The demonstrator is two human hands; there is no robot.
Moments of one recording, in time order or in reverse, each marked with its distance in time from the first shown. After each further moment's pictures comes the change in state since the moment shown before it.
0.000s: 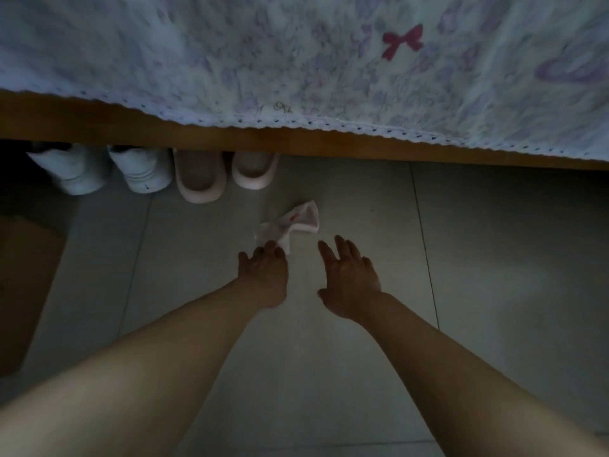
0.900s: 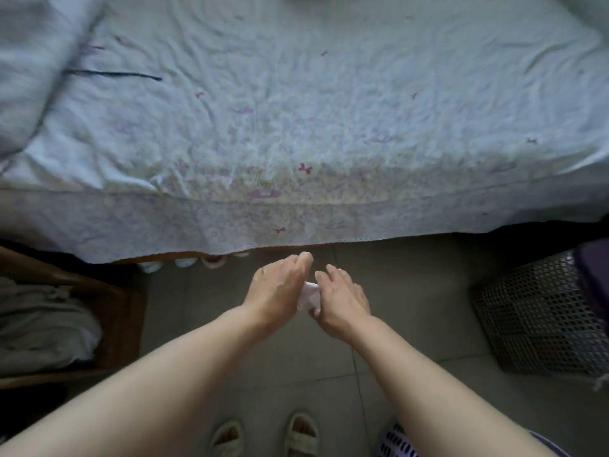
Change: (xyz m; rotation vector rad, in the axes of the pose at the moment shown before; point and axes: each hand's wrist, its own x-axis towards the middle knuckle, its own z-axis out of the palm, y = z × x) left_hand -0.418 0.107 -0.312 -0.130 0.505 0.370; right_hand -0.369 0.000 -0.296 0.226 0.113 0.089
